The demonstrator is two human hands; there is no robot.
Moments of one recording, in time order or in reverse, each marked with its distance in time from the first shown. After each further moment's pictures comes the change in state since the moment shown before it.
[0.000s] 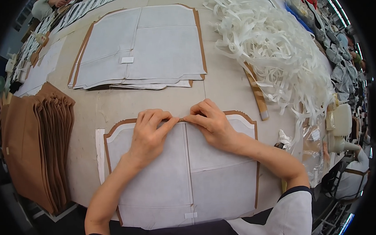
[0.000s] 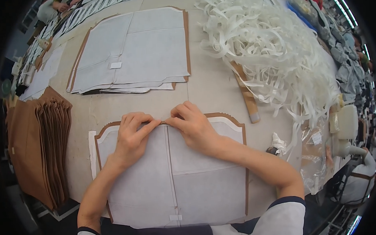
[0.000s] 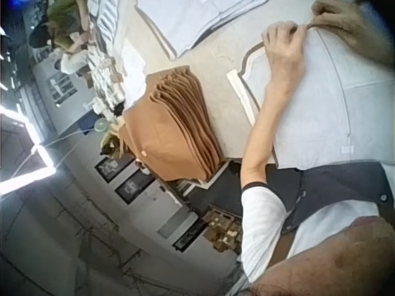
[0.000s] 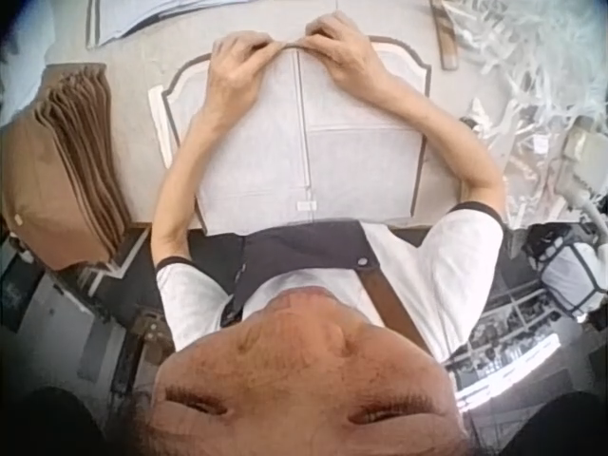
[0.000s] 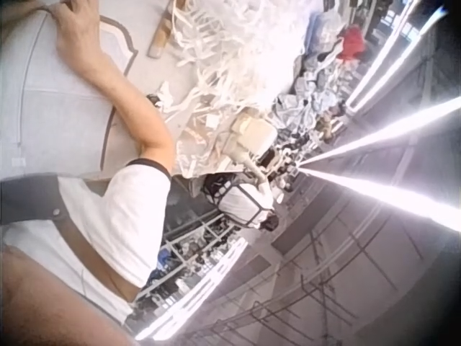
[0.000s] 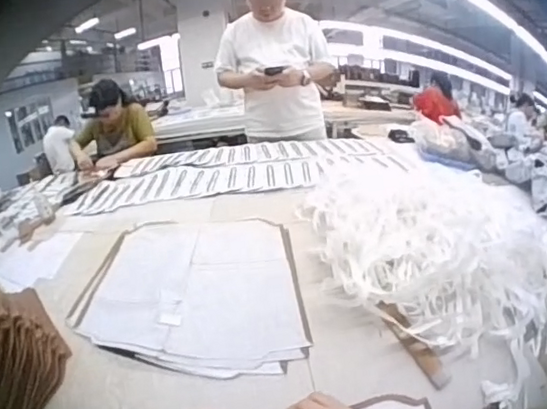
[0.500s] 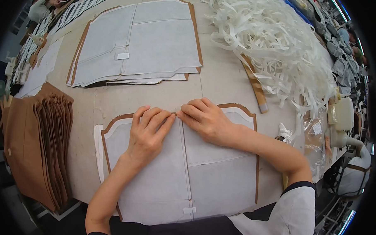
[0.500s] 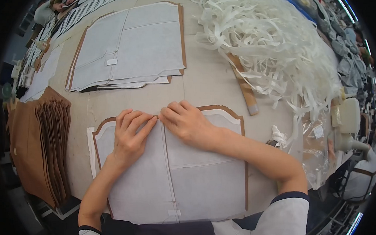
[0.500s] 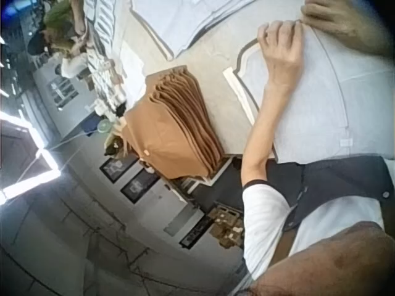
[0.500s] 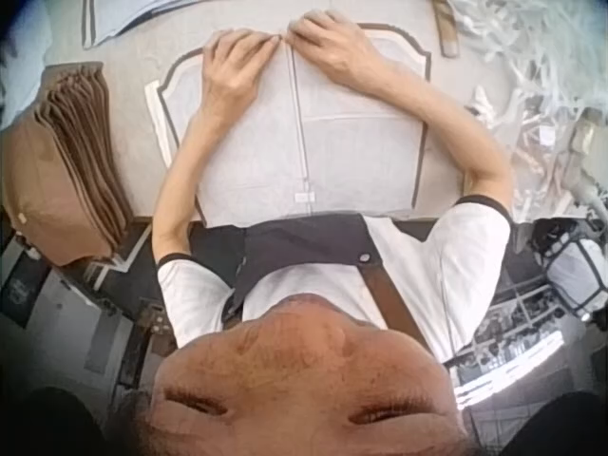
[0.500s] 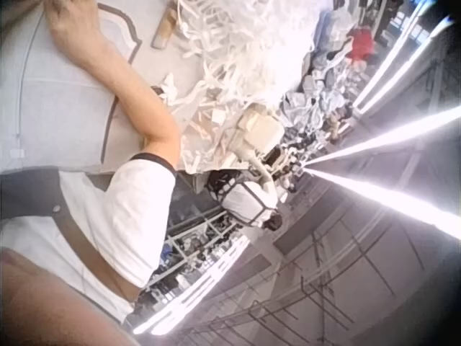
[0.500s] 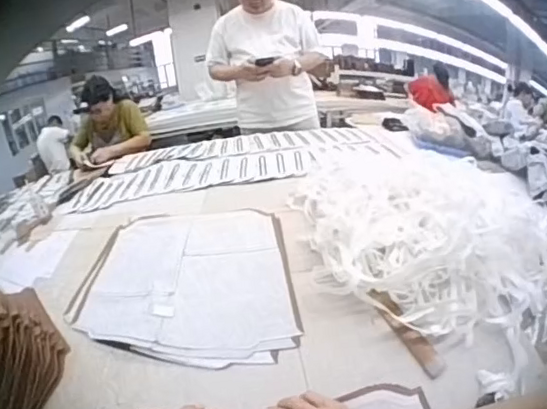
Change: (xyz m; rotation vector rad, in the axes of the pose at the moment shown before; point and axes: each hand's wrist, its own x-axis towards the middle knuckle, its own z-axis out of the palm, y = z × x) left_hand -0.006 0.012 0.001 0.201 0.013 0.097; right_hand 0.001 -0.001 -0.004 -0.298 -0.076 -0.301
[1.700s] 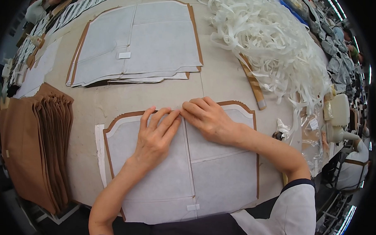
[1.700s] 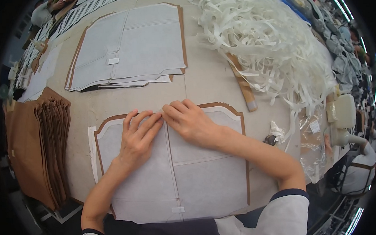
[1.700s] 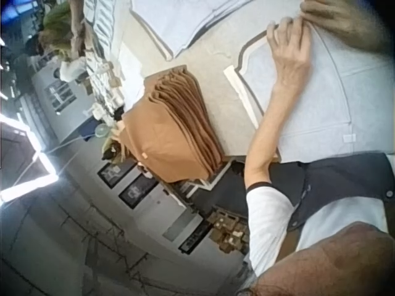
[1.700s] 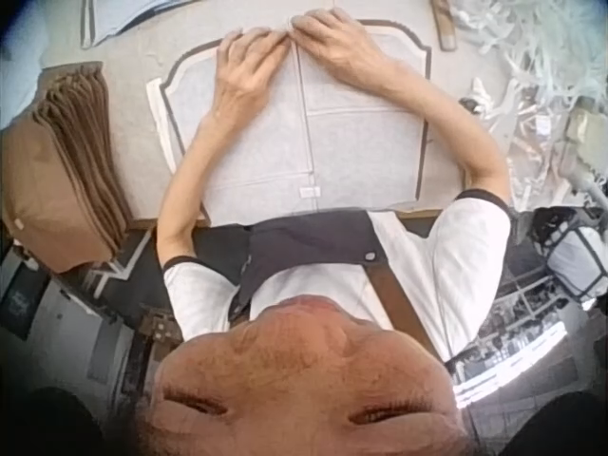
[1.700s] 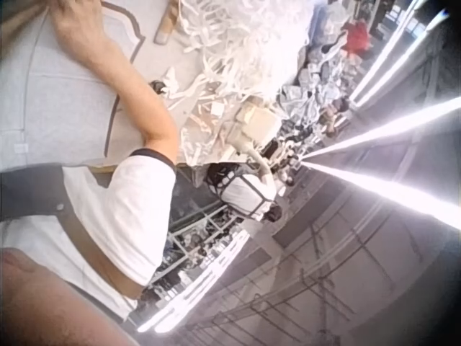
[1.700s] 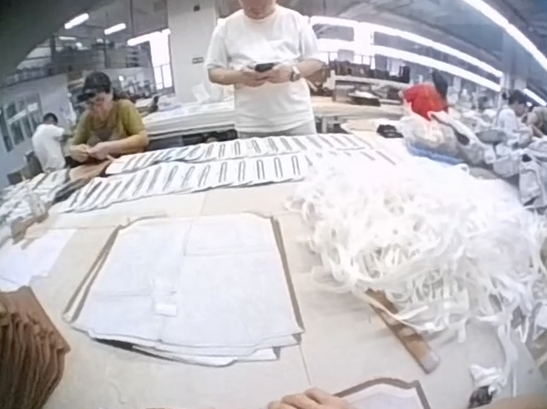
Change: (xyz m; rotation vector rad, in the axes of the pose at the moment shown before) left_hand -0.005 0.014 -0.002 0.001 -0.039 0.008; right_hand 0.001 -0.007 -0.001 -0.080 -0.061 0.033
